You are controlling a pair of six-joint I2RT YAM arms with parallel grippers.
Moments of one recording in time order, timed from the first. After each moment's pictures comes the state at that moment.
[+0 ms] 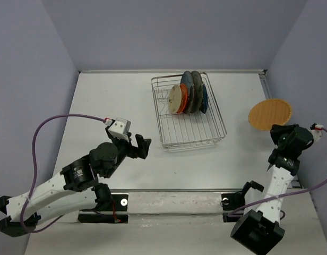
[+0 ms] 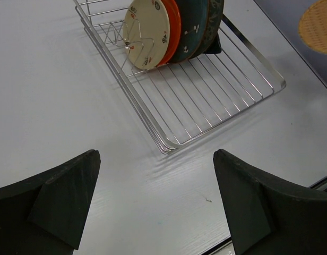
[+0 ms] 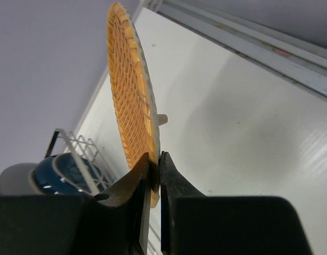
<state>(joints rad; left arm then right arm) -1.13 0.58 0.77 -0.45 -0.61 -0.38 -0.63 0.69 0.54 -0.18 -0.17 0.76</state>
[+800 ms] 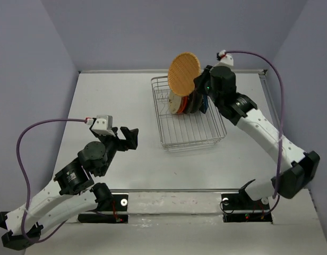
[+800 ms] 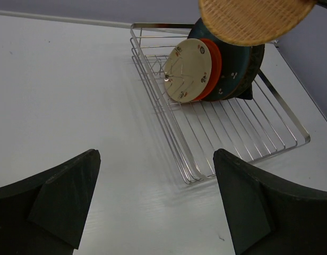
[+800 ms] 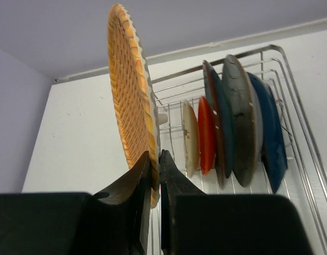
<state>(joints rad) -0.97 0.50 0.75 -0.40 -0.67 -0.38 0.57 1.38 1.43 -0.29 0.37 0.55</state>
